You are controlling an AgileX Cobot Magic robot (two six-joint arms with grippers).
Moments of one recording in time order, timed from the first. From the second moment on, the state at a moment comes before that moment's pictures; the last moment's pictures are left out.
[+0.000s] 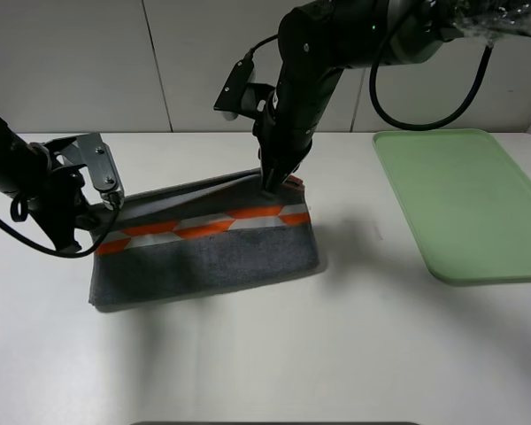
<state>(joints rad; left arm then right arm) -0.15 1.66 -0.77 -0.07 0.28 1.04 0.67 2.05 -1.54 -0.09 0.75 -0.53</state>
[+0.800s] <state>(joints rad) -0.15 1.66 -0.77 -0.06 0.28 0.99 0.66 2.05 -1.54 -0.22 0.72 -0.34</state>
